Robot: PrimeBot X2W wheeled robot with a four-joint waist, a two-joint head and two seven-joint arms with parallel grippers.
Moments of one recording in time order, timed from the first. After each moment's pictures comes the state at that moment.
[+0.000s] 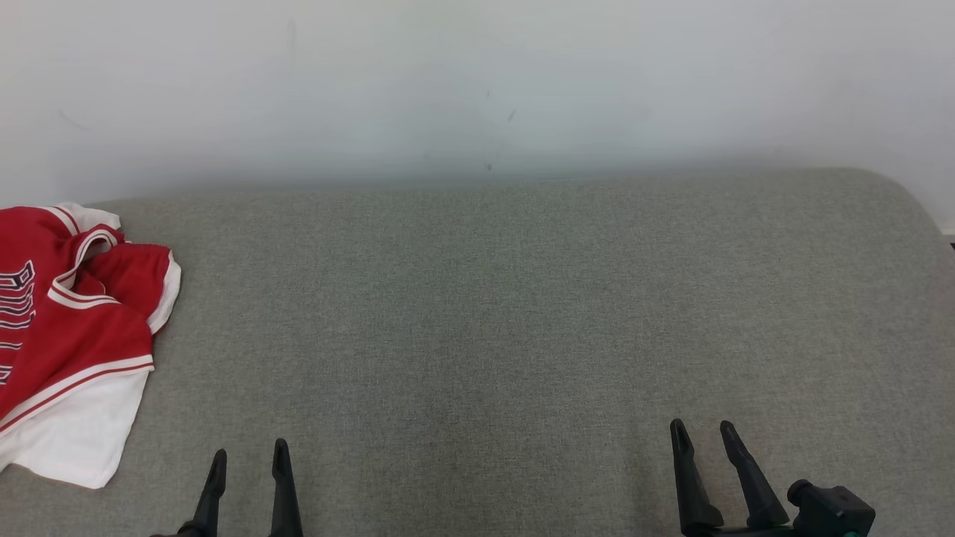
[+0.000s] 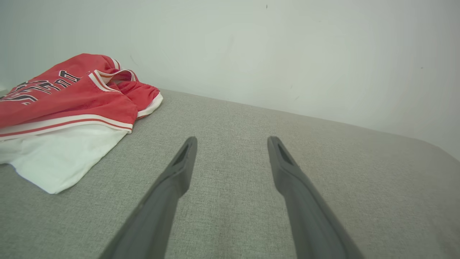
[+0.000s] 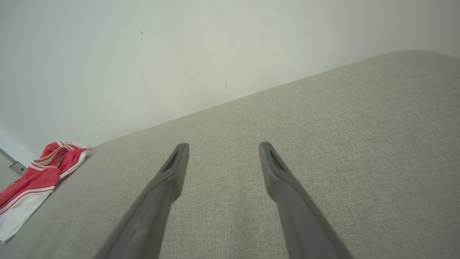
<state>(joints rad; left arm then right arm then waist) 0.07 0.05 -0.05 0.09 -0.28 0.01 -0.22 0.05 -0.05 0.06 0.17 0.36 0.13 -0.21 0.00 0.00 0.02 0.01</state>
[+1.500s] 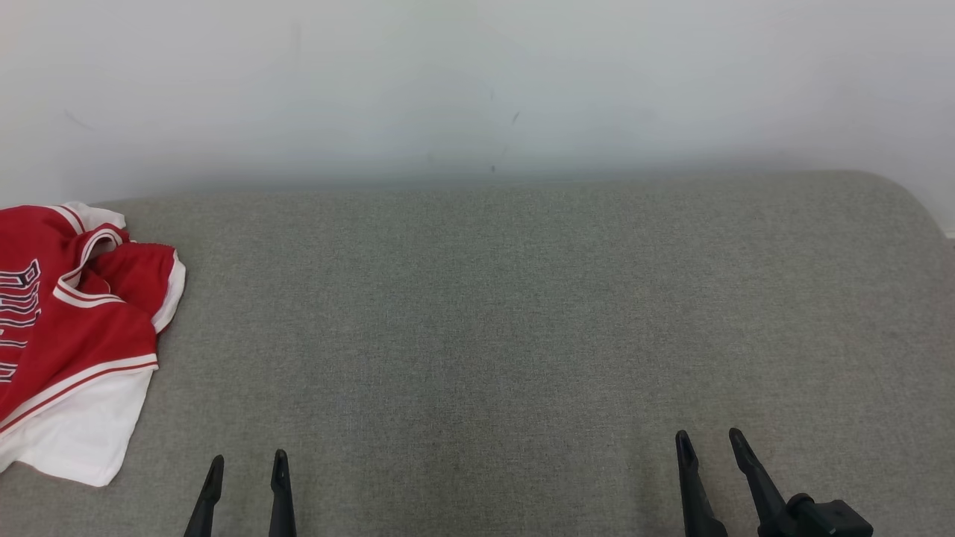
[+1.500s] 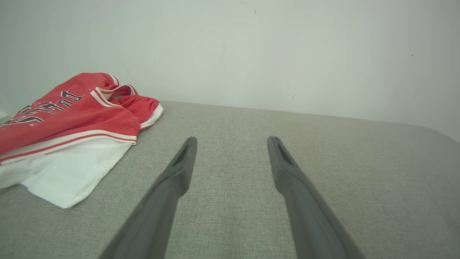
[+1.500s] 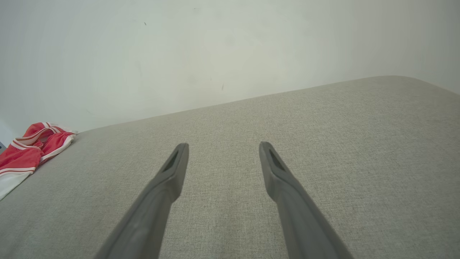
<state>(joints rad) 0.10 0.05 -0.02 0.09 -0.18 -0.06 -0.26 0.08 -0.05 0.04 0.17 0.22 0.13 -0.26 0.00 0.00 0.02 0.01</state>
